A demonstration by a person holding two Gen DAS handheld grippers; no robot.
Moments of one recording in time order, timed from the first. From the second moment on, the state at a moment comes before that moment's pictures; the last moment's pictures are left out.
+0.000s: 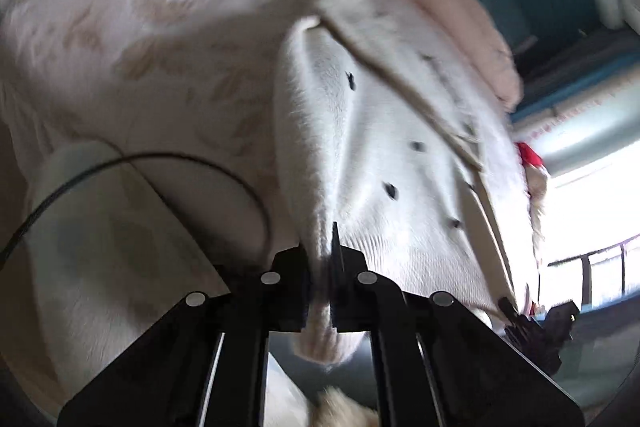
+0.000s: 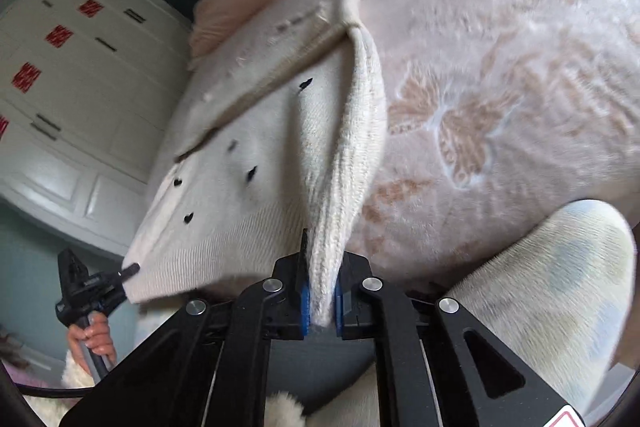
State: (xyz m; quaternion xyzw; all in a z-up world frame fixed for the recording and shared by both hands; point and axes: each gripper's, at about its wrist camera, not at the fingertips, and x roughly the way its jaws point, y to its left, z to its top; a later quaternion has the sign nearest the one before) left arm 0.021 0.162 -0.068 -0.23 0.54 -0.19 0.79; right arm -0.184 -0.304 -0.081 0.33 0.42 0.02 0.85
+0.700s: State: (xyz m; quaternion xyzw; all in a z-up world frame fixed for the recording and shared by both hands) left arm 0.214 0.099 0.014 -0.18 0.44 -0.19 0.86; right arm -0.015 -0.371 0.003 0.32 0.29 0.04 0.90
